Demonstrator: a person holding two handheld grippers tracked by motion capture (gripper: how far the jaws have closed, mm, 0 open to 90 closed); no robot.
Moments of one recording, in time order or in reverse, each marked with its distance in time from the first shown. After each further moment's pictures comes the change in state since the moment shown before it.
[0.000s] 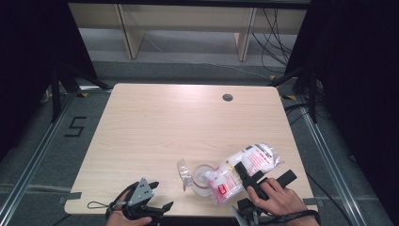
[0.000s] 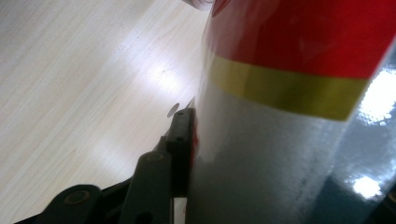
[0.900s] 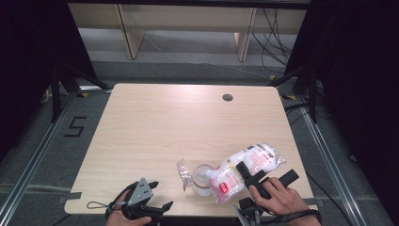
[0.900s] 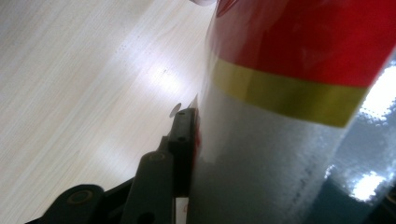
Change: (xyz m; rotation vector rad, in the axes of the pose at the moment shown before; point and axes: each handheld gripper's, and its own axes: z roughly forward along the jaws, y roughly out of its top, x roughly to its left) left arm 0.002 0.001 -0.002 0.013 0.004 0.028; right arm 0.002 -0.004 0.000 -0.004 -0.009 0.021
